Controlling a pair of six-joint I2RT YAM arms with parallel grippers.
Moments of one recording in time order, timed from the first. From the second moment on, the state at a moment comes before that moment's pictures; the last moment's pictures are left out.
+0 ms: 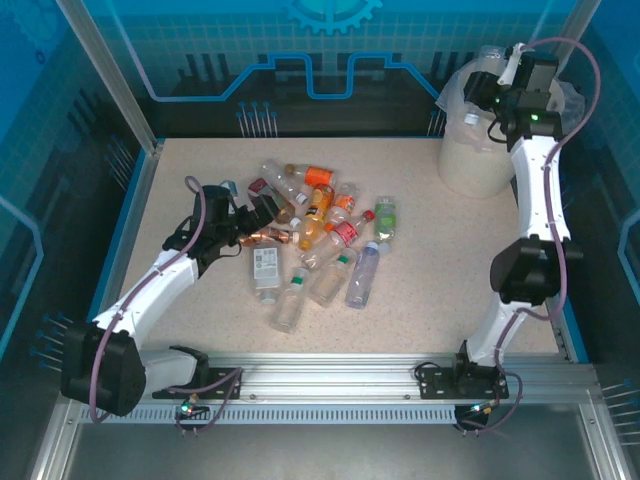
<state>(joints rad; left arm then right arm) -0.23 1.22 0.85 -0.26 0.16 -0.80 -0.15 1.92 2.15 -0.60 -0.16 0.28</state>
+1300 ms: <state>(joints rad) -0.23 1.21 0.83 -0.29 0.13 -0.80 -0.16 2.20 2.46 -0.80 -0.13 0.26</state>
